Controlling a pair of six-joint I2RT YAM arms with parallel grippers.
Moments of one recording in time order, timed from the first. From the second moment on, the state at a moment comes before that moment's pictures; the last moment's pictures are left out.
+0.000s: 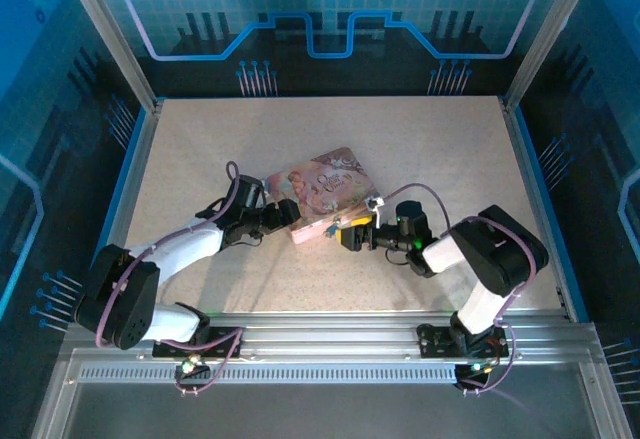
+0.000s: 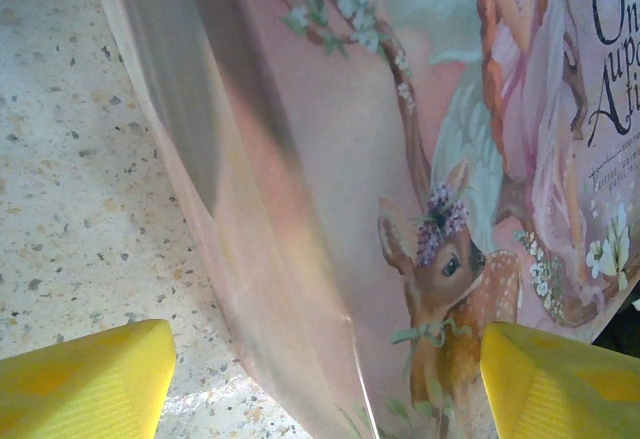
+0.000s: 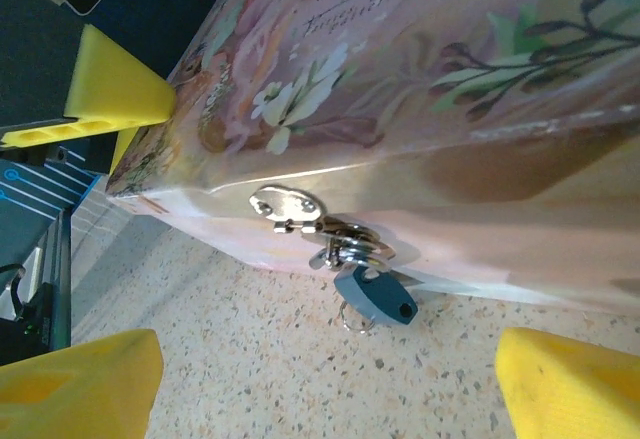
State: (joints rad) left arm -0.38 1.36 0.65 -0.15 0.27 -0.79; right arm 0.49 1.71 0.37 0.92 -0.59 0.47
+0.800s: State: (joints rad) left arm -0.38 1.36 0.64 -0.12 0.27 -0.80; right arm 0.52 1.91 0.42 1.16 -0.61 0.53
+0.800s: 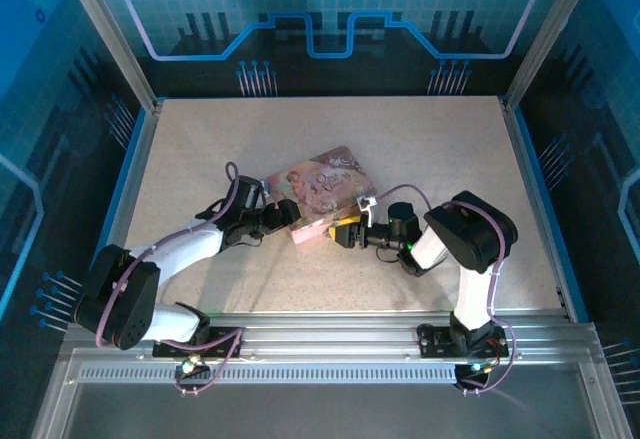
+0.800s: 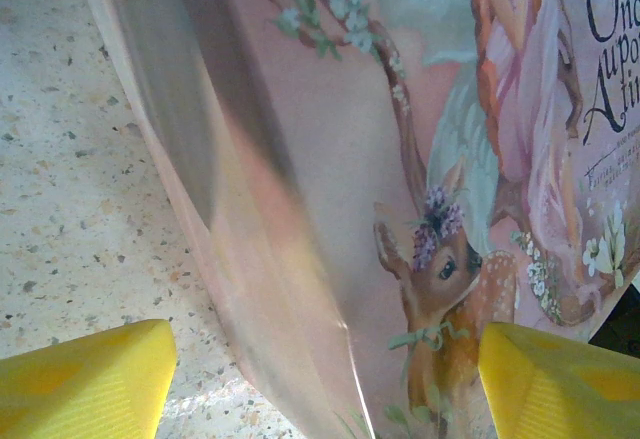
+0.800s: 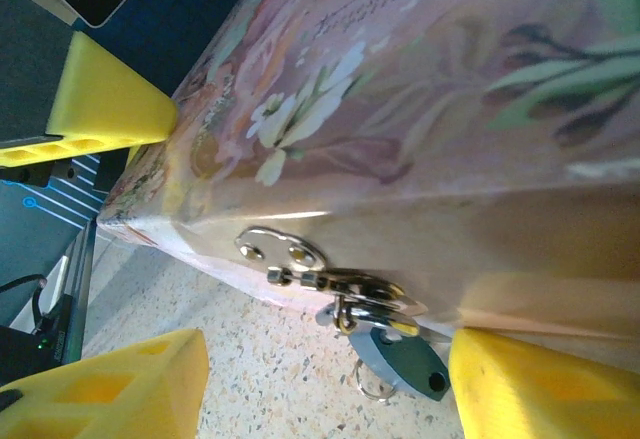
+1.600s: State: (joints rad) left arm -0.38 1.36 0.62 -0.10 0.28 -0.83; right arm 0.53 1.91 0.41 1.20 -0.63 0.52
